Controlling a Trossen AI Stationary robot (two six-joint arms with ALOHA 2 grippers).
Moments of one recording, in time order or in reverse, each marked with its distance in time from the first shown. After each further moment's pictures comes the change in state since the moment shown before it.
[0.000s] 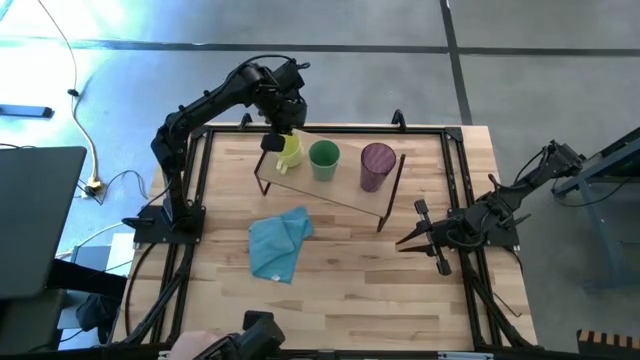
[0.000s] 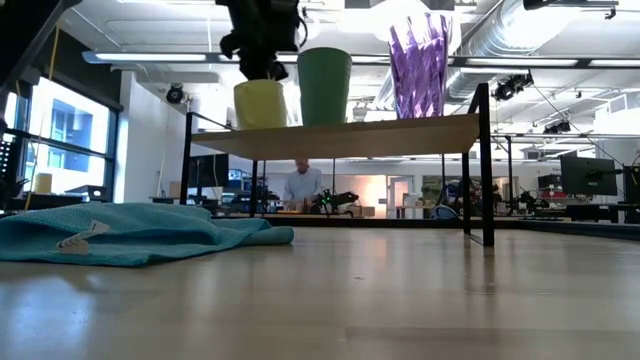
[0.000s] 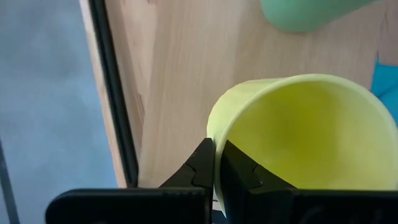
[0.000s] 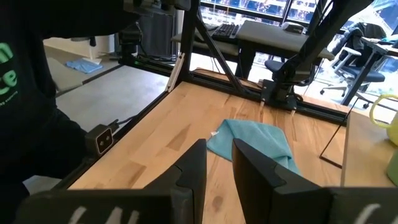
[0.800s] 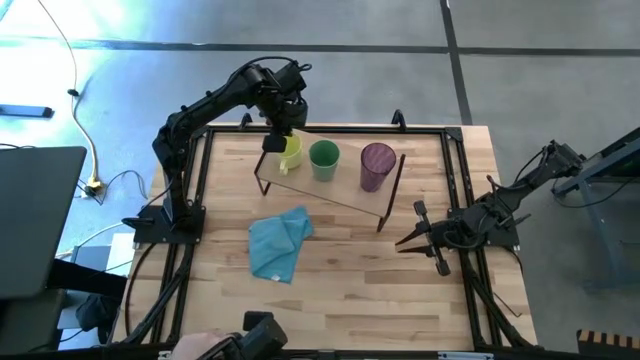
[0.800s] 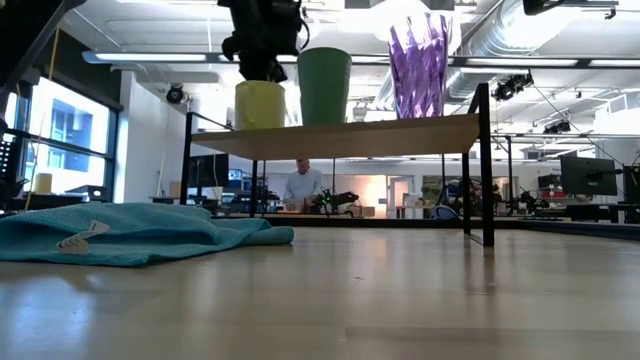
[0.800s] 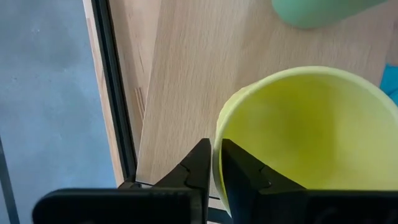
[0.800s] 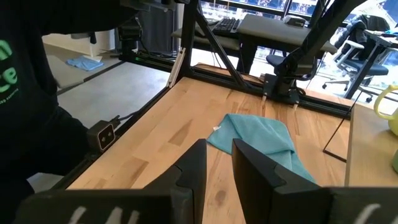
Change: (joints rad) left arm -0.007 0.010 0.001 -0.006 -0.031 -0.044; right arm 0.000 0.008 -0.008 -0.005 -0.002 0.020
